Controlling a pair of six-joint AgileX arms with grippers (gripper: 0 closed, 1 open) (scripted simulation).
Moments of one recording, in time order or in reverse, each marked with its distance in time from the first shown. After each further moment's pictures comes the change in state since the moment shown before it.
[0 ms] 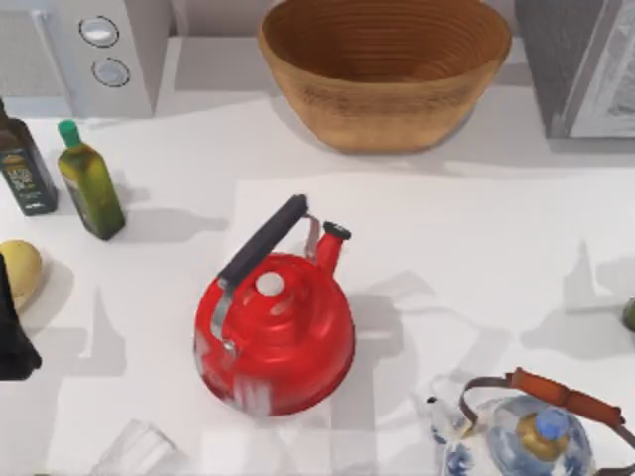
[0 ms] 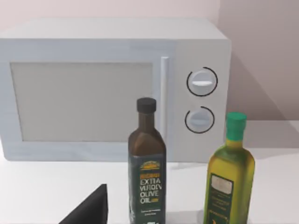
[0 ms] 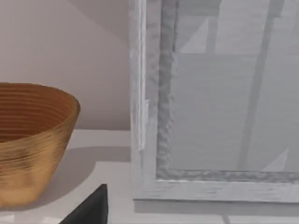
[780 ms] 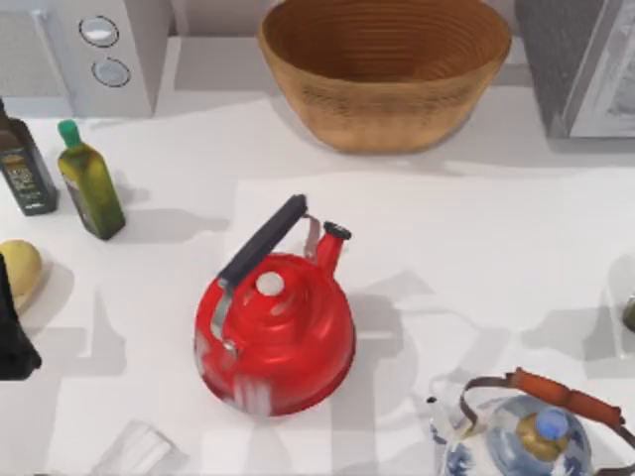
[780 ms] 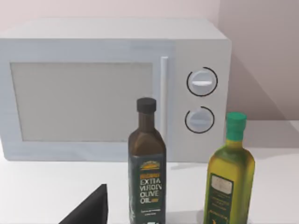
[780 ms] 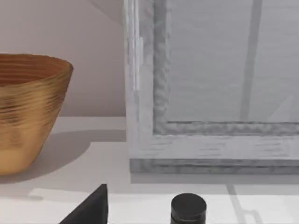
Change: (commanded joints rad) left arm 0.000 0.000 0.000 0.000 0.000 0.000; right arm -0.025 -0.425 -0.485 0.174 -0.026 0.006
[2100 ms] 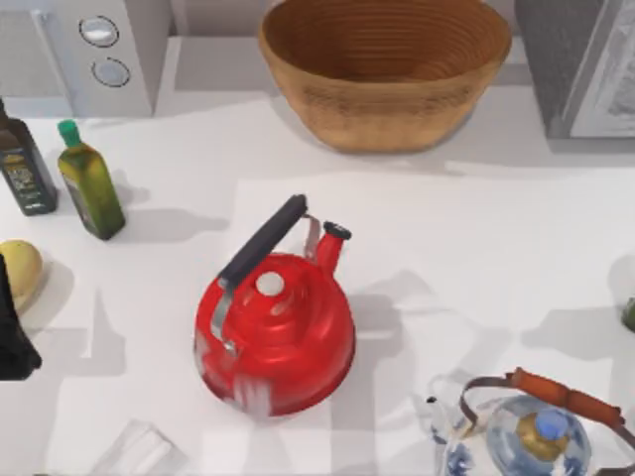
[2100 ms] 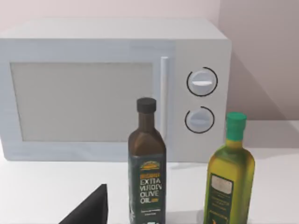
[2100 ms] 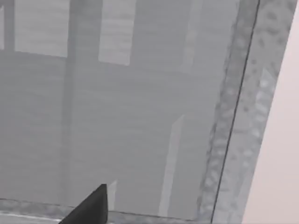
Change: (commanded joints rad) left arm 0.000 0.000 0.000 0.000 0.000 0.000; right arm -0.921 1.358 0.390 1.127 -0.911 0.008
